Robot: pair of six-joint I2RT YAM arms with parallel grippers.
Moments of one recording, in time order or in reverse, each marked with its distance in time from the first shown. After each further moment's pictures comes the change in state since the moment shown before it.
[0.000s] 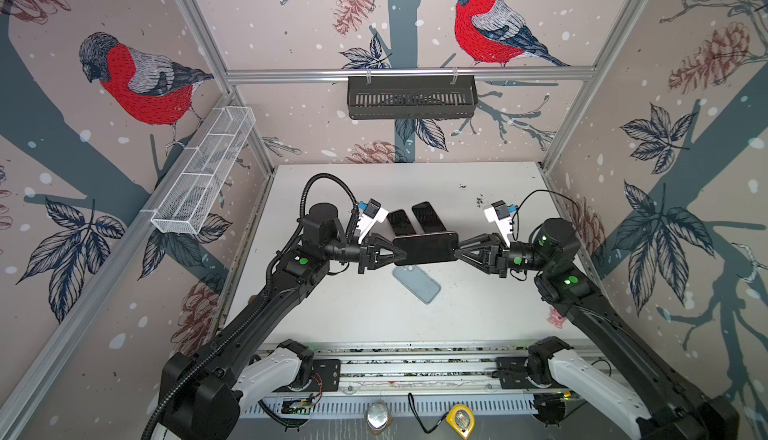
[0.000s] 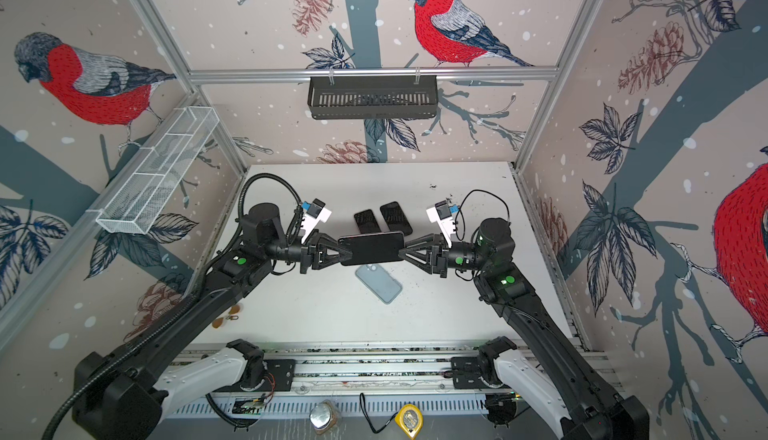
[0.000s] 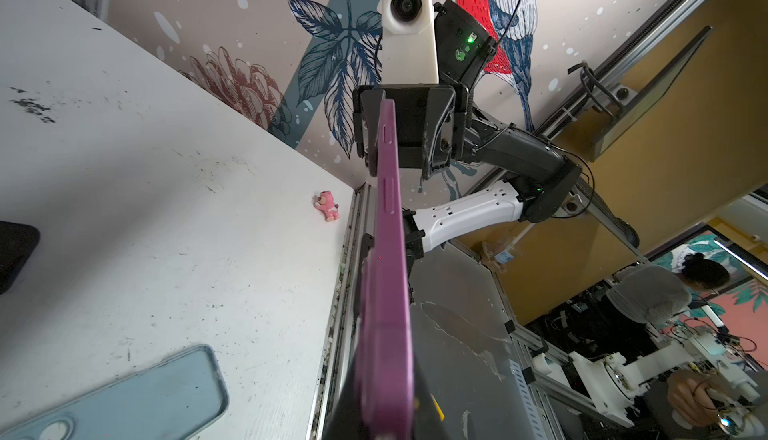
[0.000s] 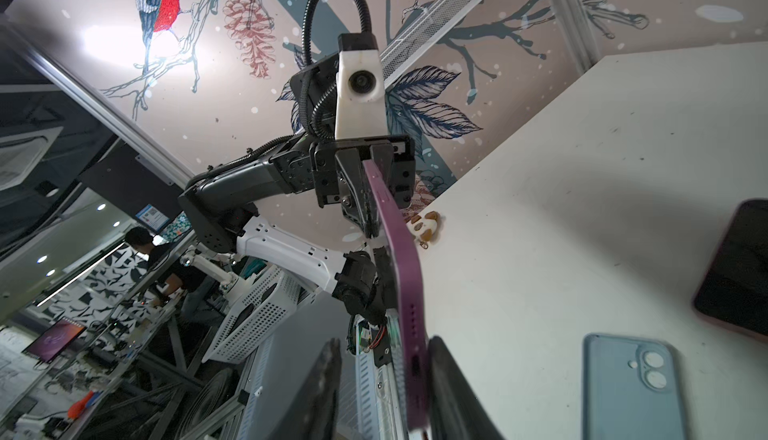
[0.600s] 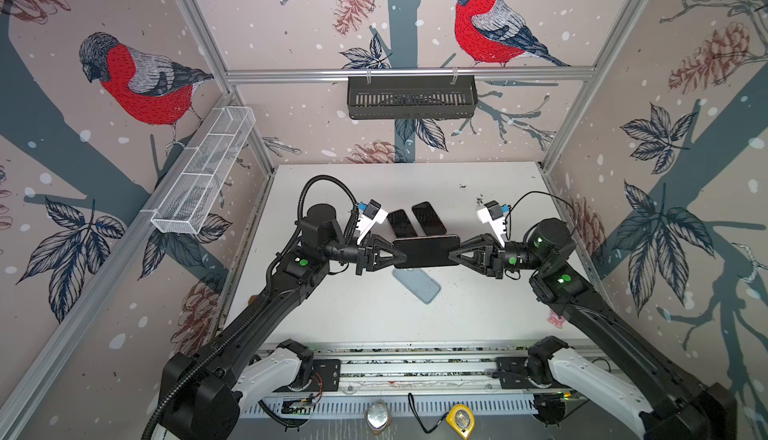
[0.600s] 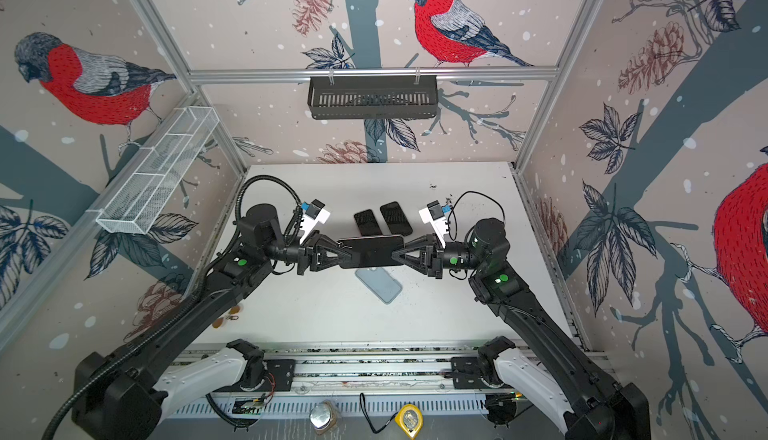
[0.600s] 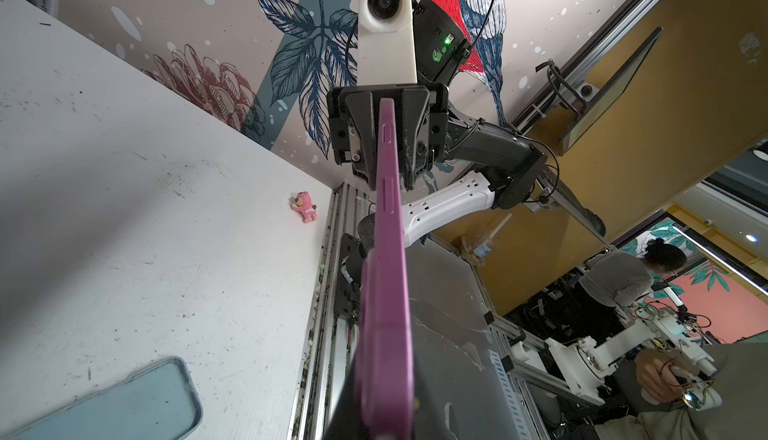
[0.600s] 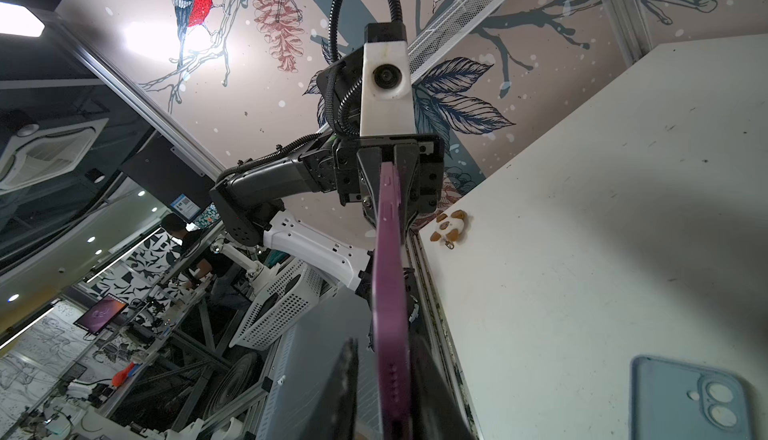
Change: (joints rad) left arm 0.001 -0.005 -0.019 0.077 0.066 -0.063; right arm 0.066 0.031 -0.001 0.105 -0.002 0.074
